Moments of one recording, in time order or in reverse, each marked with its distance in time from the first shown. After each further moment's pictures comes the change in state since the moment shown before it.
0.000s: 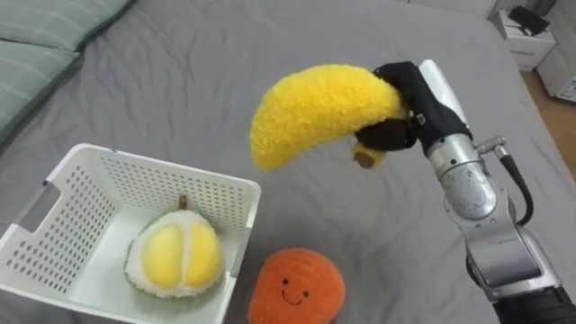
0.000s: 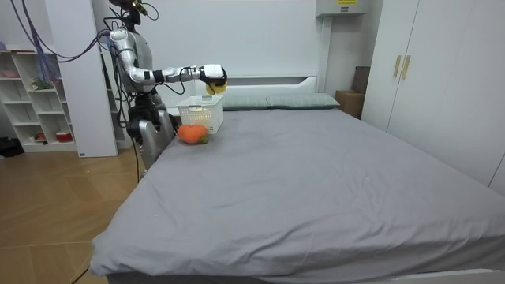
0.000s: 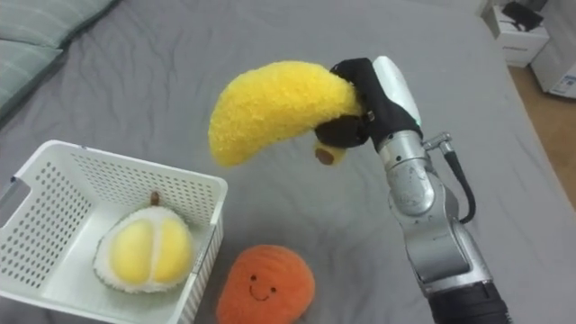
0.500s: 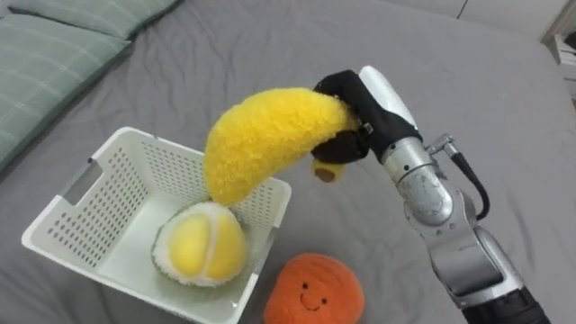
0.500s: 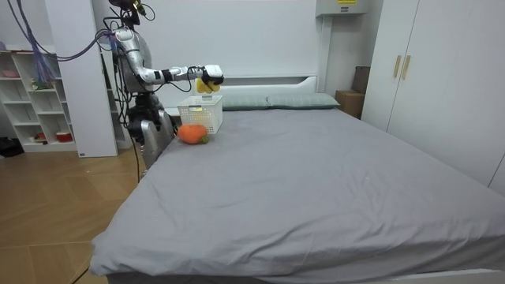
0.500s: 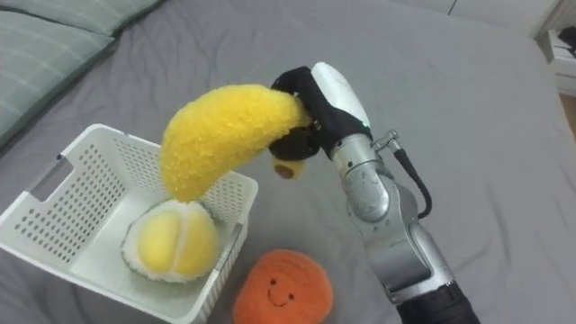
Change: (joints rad) left arm -0.010 -0.003 -0.001 -0.037 0.042 0.003 -0.013; right arm -0.017 0.047 0.136 -0.024 -0.036 0.027 0.032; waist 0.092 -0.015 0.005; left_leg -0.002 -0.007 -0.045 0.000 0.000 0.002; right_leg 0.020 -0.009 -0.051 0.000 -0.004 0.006
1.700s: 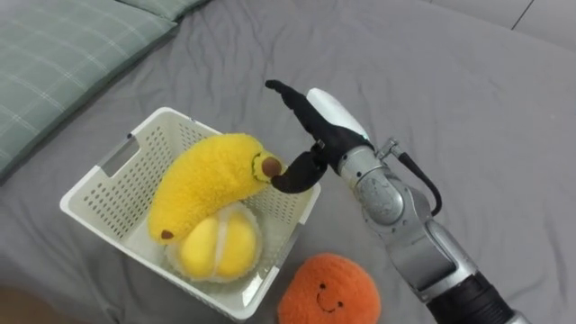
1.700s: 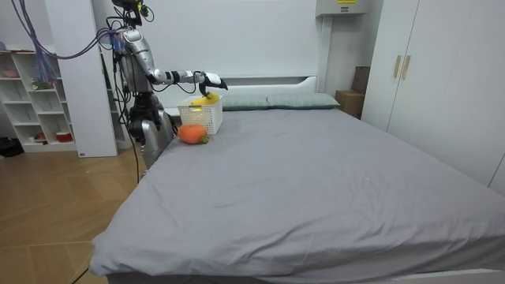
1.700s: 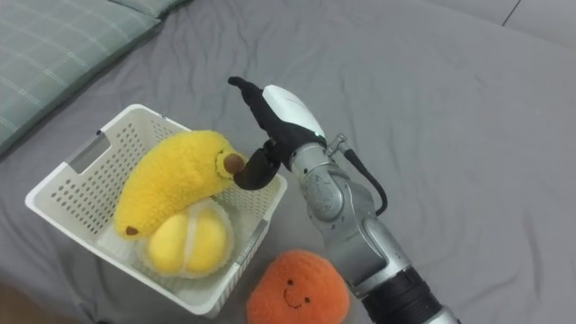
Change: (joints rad) left arm -0.050 -0.007 0.002 -0.059 0.087 0.063 -0.027; right arm -0.079 0.082 0.134 0.118 -0.048 0.063 0.042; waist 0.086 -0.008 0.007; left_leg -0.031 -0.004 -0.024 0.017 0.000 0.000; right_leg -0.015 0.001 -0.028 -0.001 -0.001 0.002
